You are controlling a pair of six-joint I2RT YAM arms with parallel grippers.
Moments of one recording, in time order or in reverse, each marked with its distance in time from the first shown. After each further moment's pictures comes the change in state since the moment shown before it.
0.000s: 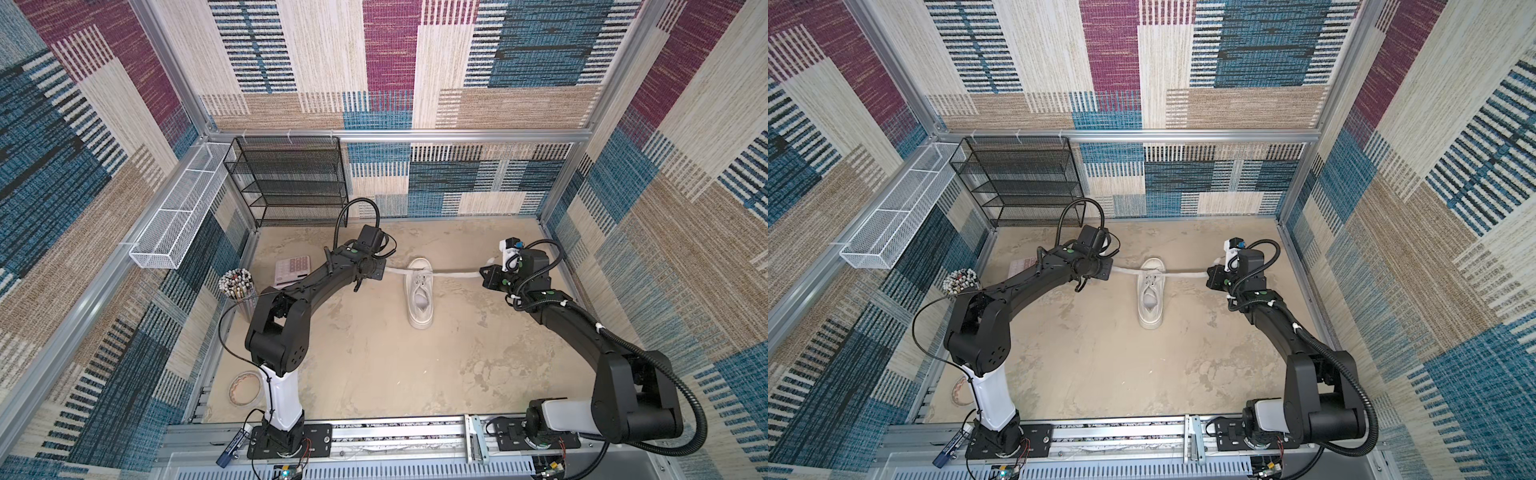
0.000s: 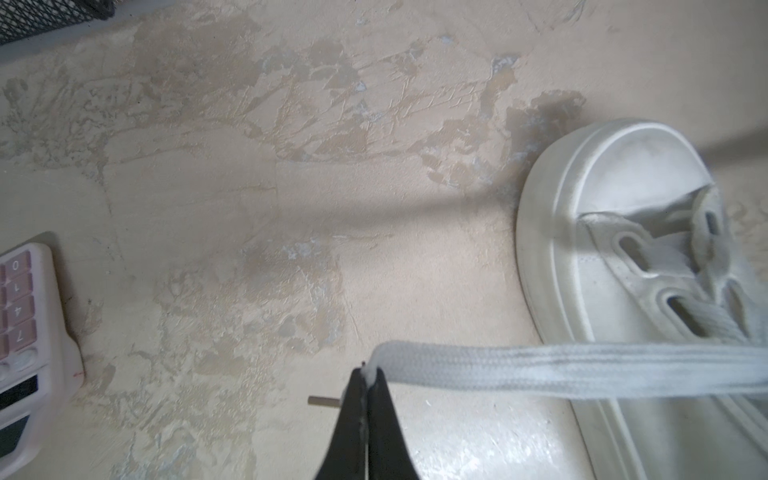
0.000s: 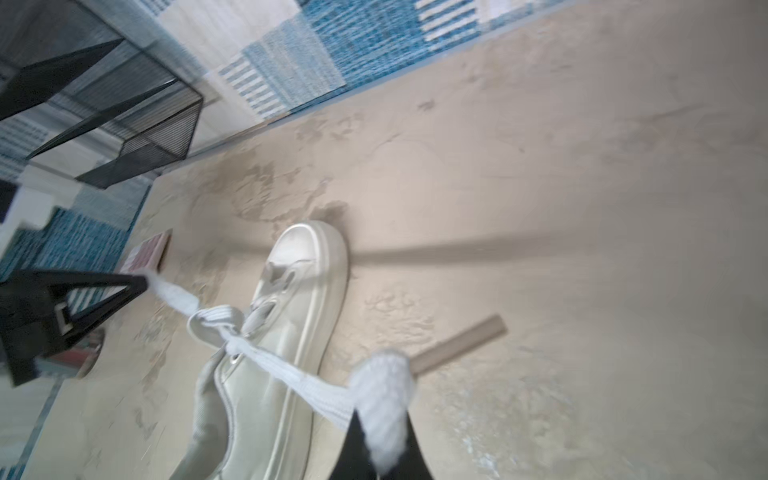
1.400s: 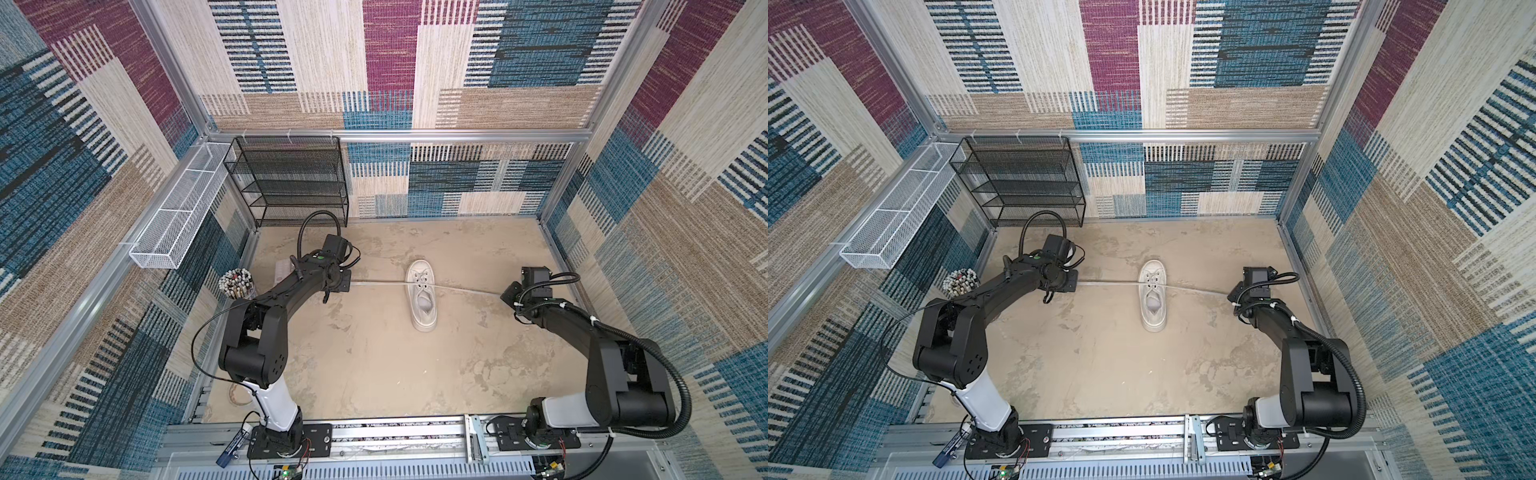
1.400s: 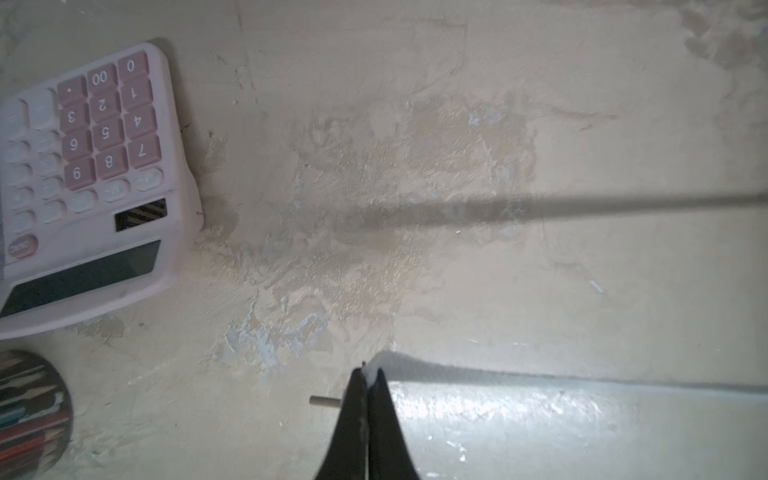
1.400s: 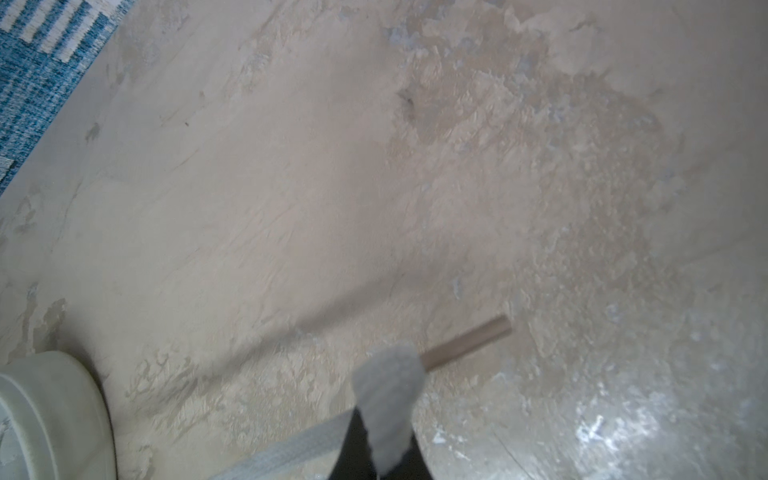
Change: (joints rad) left arm 0.208 -0.129 -0.216 -0.077 0.006 -0.008; right arm -0.101 0.089 -0.079 -0.126 0.404 0.298
